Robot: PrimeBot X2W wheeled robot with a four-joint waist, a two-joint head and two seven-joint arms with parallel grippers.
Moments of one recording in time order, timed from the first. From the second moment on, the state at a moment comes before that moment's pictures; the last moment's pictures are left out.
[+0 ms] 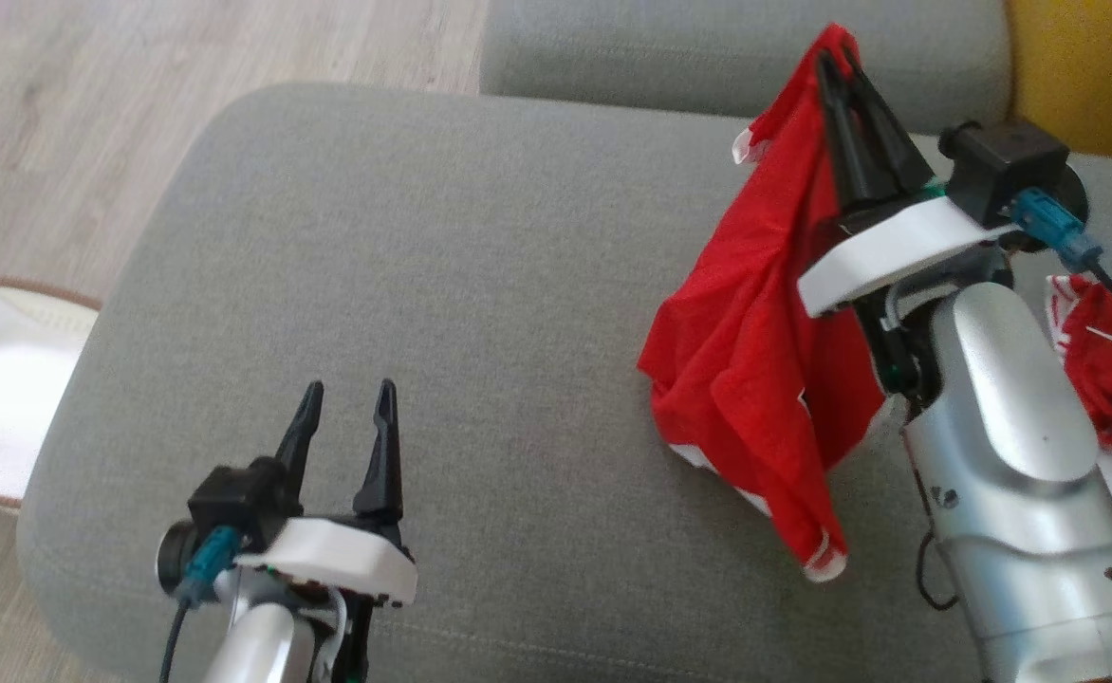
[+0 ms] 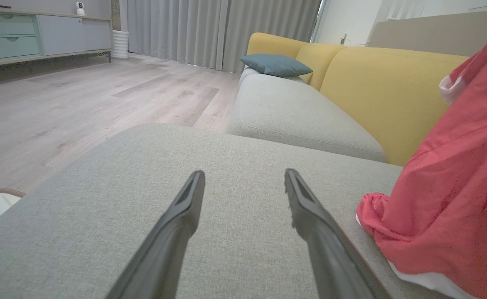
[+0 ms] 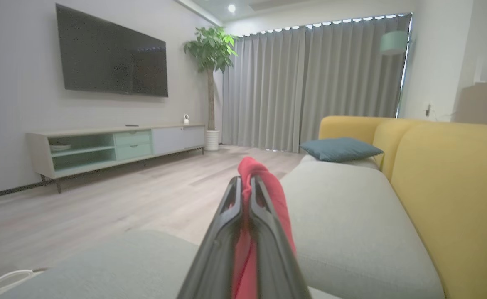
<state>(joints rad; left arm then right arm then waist) -0.06 0.05 -0.26 0.21 -0.26 0.05 -0.25 -0.62 -0.06 0.18 0.42 0.13 0.13 -0.10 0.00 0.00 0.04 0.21</state>
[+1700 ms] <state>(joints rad) -0.10 0.04 -0.25 0.18 -0.27 0.06 -0.25 -0.09 -0.05 -0.03 0.19 0.17 0.13 -0.12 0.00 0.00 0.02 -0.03</state>
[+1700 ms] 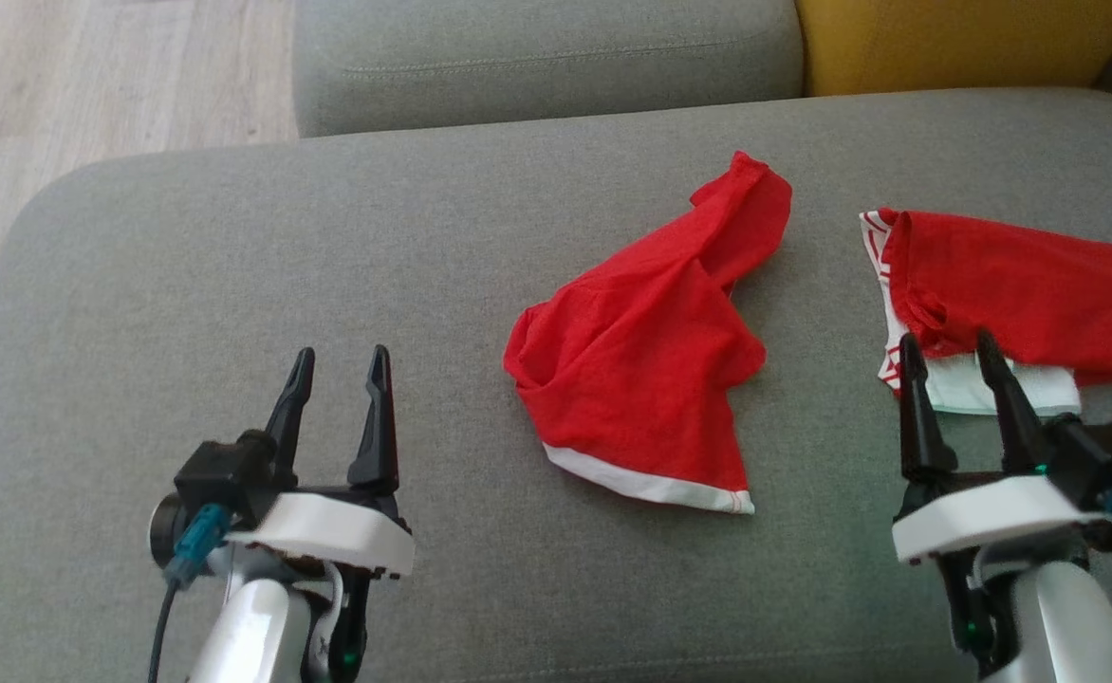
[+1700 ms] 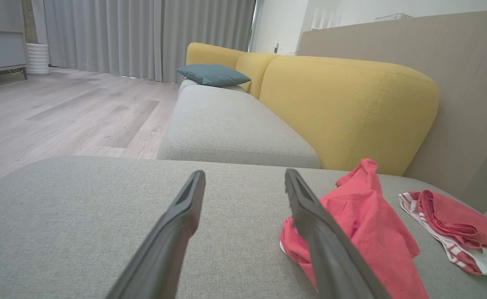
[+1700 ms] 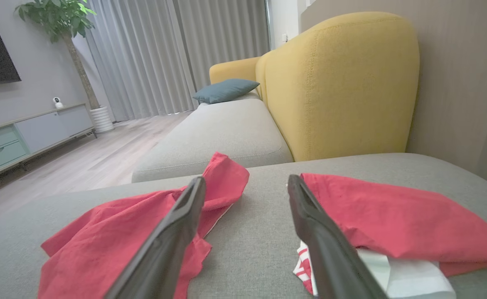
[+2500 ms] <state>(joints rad) -0.11 0.04 -0.25 0.19 -0.27 0.06 -0.25 0.01 -0.05 0.19 0.36 0.18 0.13 0.09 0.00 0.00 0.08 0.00</state>
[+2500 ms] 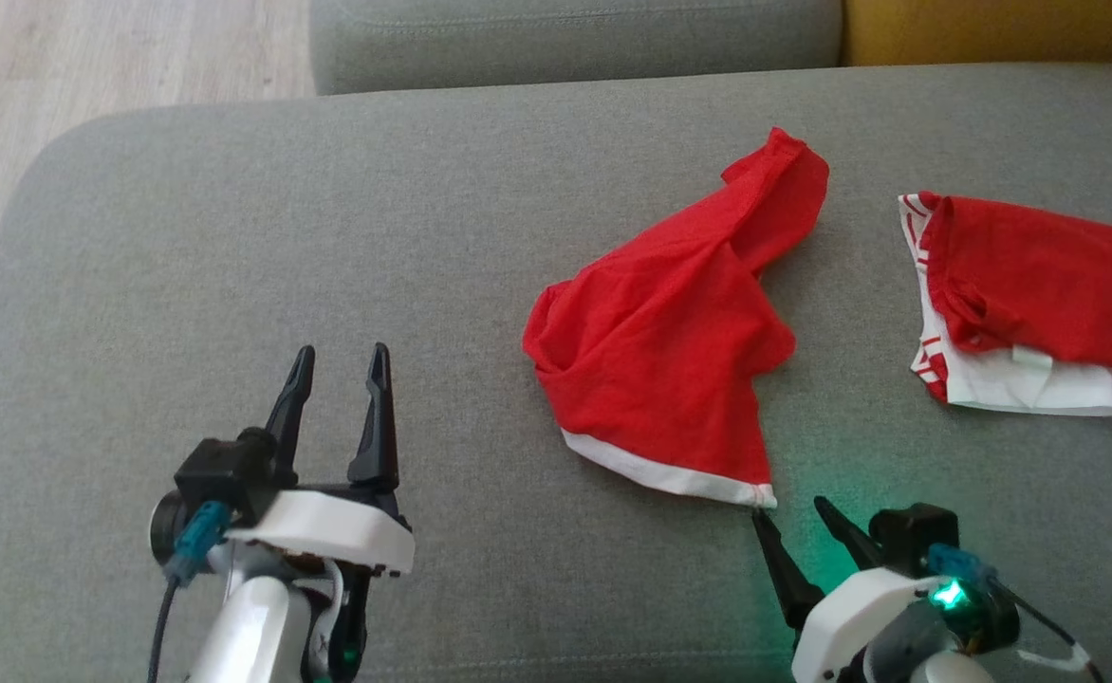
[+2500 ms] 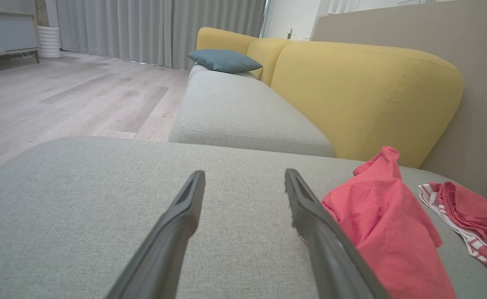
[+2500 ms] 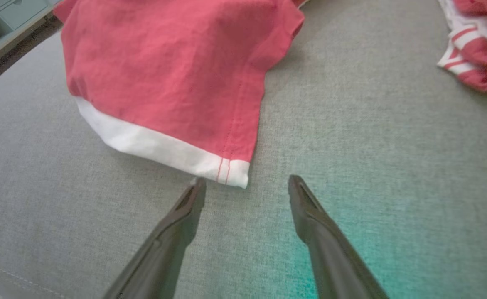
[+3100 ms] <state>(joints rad) -0.13 0.04 -0.25 0.20 -0.26 0.05 -0.25 -0.07 -0.05 0.22 0.48 0.19 0.13 0.05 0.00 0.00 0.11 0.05</state>
